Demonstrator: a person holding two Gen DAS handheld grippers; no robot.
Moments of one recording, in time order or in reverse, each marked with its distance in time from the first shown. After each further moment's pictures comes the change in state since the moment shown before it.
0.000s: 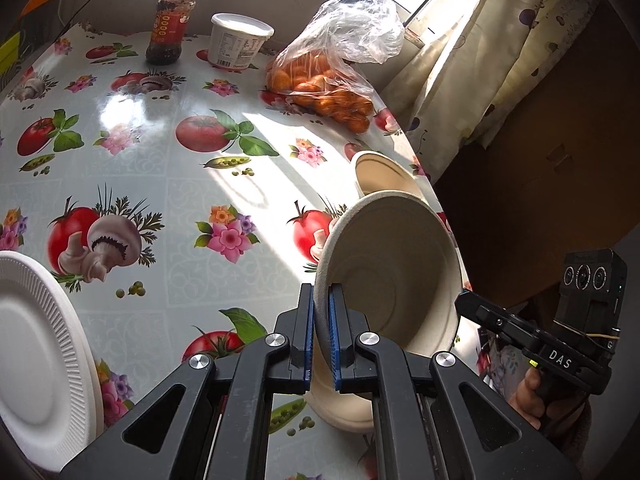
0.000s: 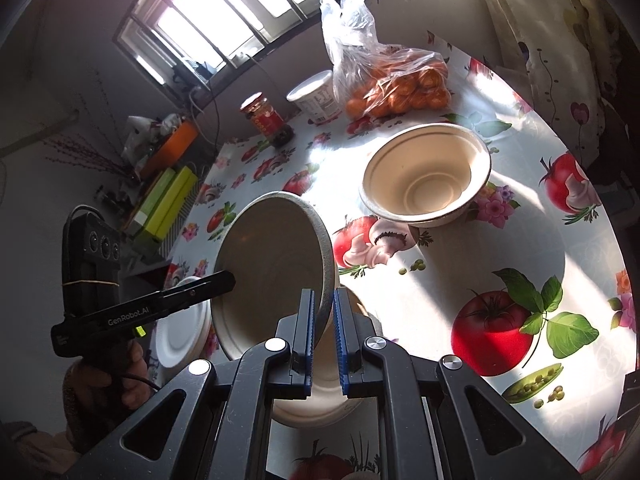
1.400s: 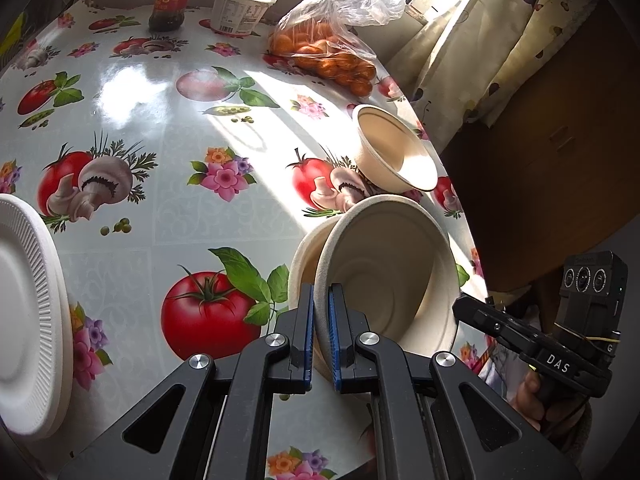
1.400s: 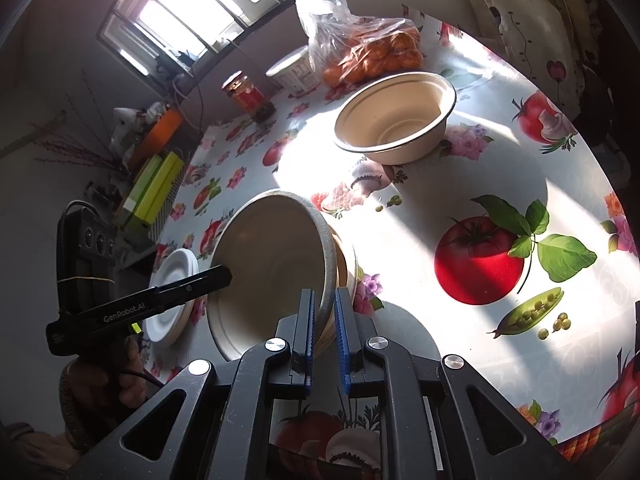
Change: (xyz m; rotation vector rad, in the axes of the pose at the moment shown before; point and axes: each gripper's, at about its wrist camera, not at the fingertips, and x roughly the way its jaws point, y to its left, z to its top) left arm 0.014 -0.001 -0.033 -0.014 0.062 0.011; right arm -0.002 -0.016 -0.041 0.055 0.052 -0.028
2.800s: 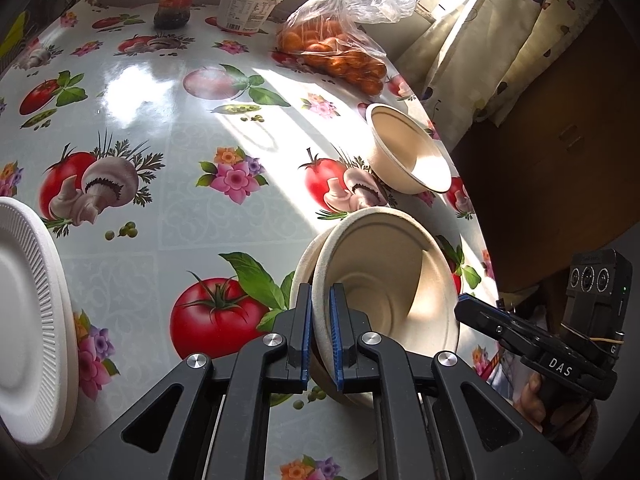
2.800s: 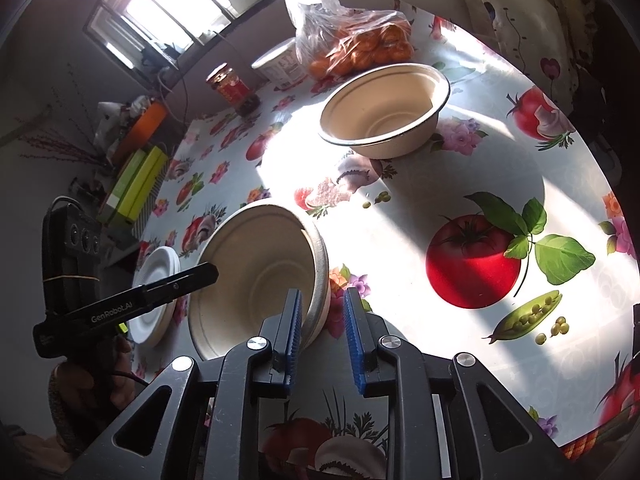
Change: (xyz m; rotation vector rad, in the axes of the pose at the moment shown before) left arm 0.005 0.005 0.004 0.000 0.003 0.024; right arm 0.012 -0.002 0.002 0.003 0.021 -0.057
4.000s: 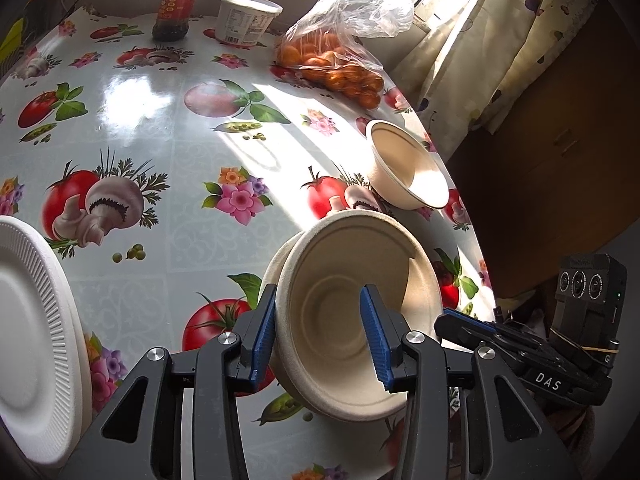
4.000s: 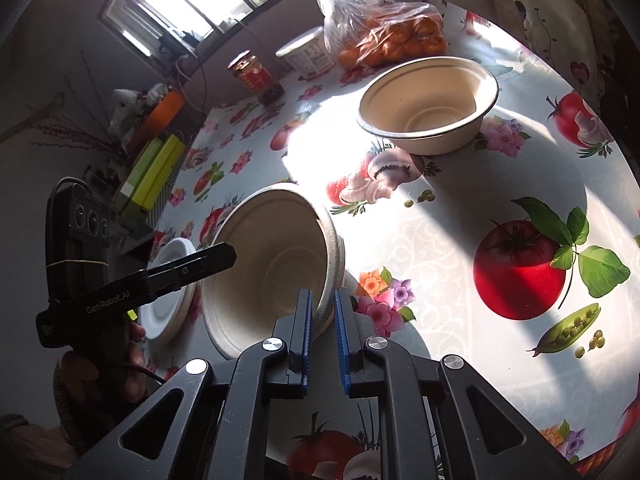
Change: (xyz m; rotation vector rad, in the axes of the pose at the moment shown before) left arm -0.006 0.006 0.008 0.011 -0.037 -0.018; right arm 0.017 0.020 0.001 -0.038 0.024 0.052
